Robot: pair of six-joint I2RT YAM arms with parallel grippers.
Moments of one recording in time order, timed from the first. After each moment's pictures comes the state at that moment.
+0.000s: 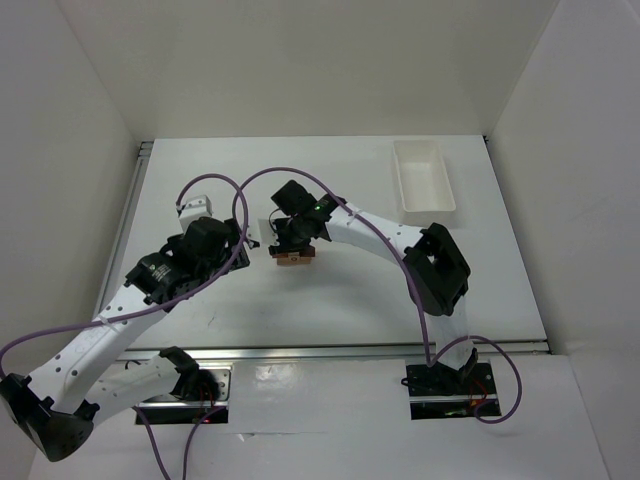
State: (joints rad) left arm -0.59 0.93 0.98 -0.86 -0.49 -0.74; right arm 0.85 2.00 1.65 -0.61 -0.19 -0.97
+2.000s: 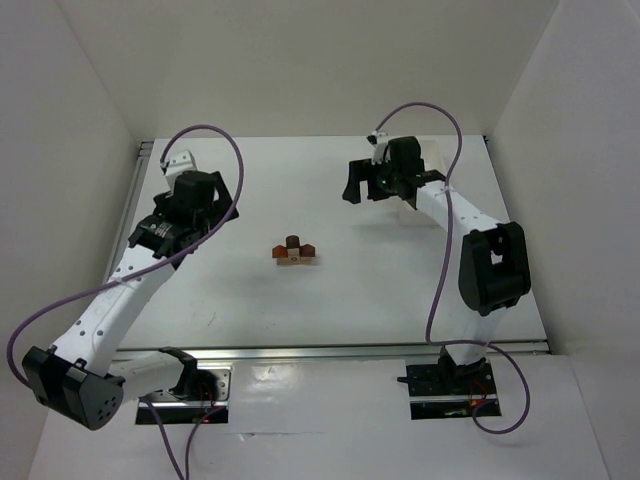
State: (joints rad) left arm -0.39 1.15 1.17 -0.71 -0.53 -0.61; right arm 0.28 1.79 1.41 -0.27 -0.36 0.10
